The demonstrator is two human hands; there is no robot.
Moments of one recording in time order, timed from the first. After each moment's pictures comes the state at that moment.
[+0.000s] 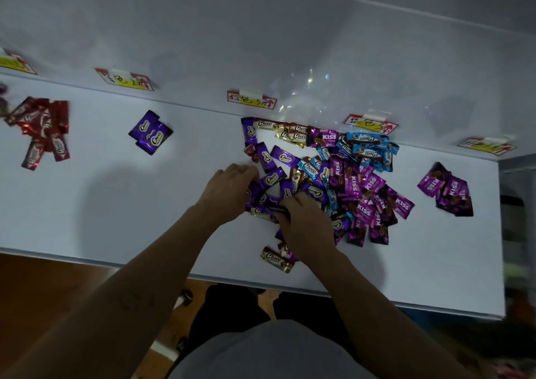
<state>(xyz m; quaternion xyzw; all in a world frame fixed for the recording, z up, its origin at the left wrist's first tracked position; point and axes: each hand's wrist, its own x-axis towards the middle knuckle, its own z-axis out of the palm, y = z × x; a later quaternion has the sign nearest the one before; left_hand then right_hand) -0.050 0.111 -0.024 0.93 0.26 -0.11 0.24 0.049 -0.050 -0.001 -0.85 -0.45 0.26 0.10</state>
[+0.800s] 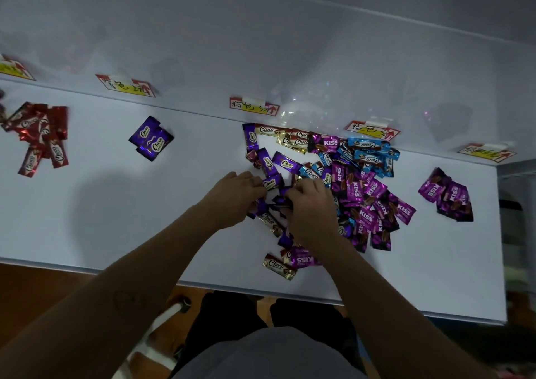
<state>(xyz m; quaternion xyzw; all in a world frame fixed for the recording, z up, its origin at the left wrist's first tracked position) -0.046 0.123 -0.028 0.97 0.08 -0.14 0.16 0.071 -0.026 0.003 -0.85 -0.49 0.16 0.03</state>
